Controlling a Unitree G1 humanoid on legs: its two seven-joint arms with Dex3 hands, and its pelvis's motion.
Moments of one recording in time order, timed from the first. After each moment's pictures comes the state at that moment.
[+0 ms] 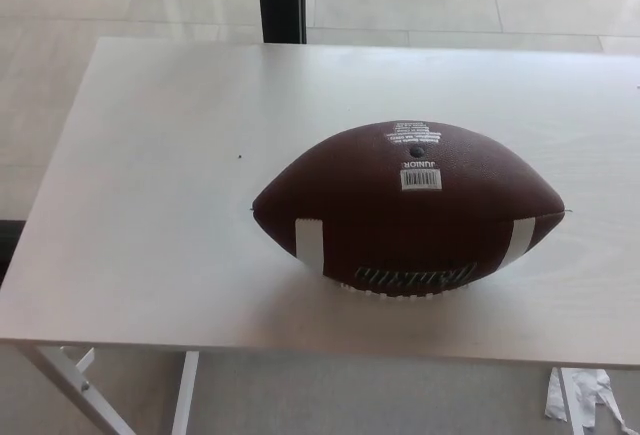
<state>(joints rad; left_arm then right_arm) 0.31 0.66 0.65 0.96 -0.19 -0.08 -0.28 0.18 -0.57 -0.62 0.75 0.11 -0.06 0.08</state>
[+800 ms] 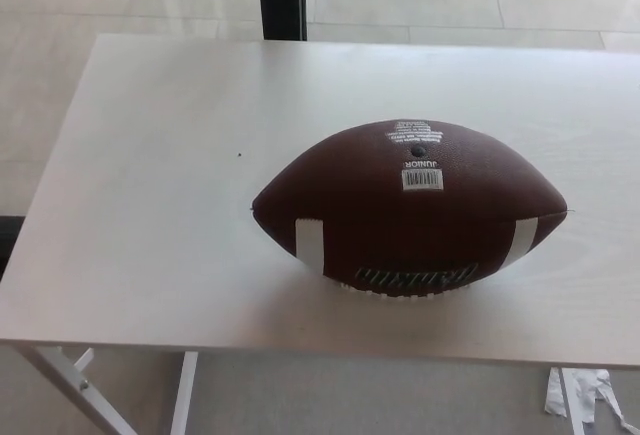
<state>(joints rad) 0.03 0.76 0.90 0.63 -0.42 0.02 -0.31 -0.05 -0.59 -0.93 0.38 0.38 0.11 0.02</state>
